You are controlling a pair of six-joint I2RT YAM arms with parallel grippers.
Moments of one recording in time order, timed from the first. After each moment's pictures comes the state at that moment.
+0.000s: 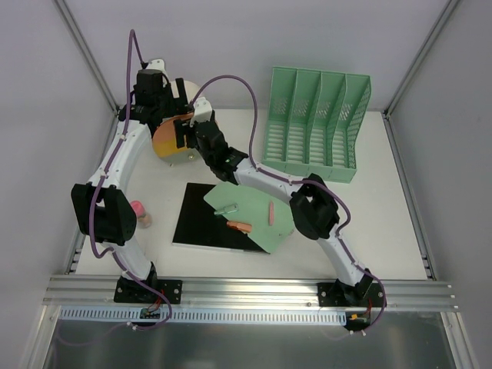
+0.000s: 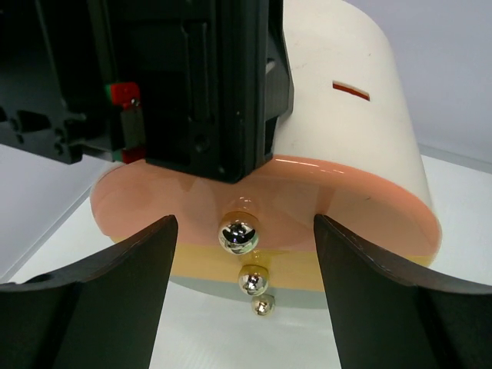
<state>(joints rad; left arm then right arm) -0.14 1.73 1.69 -0.48 -0.13 -0.21 0.95 2.28 1.97 0.24 0.38 0.17</state>
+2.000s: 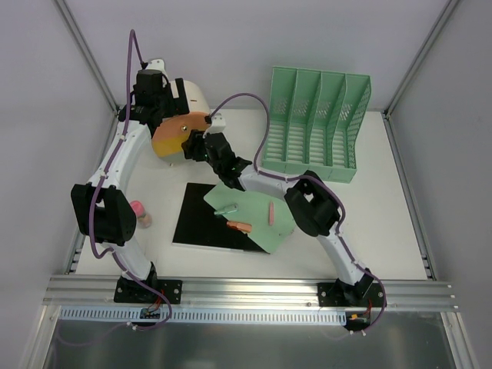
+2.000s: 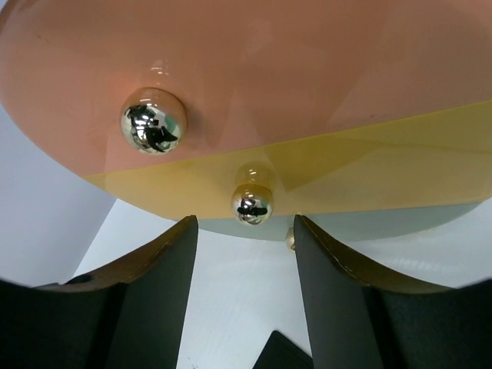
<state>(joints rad) -0.14 1.73 1.69 -0.47 -0.14 -0.20 0.91 2.29 1.77 0.34 0.24 0.56</state>
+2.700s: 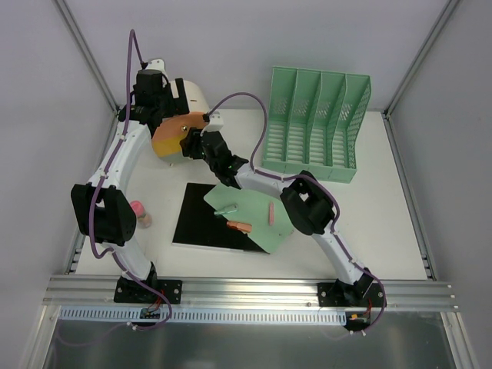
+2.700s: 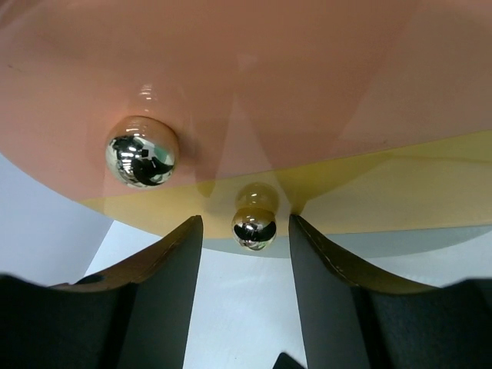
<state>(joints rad) -0.14 1.73 1.69 -0.47 -0.14 -0.20 0.91 2.36 1.88 0.32 0.26 0.59</state>
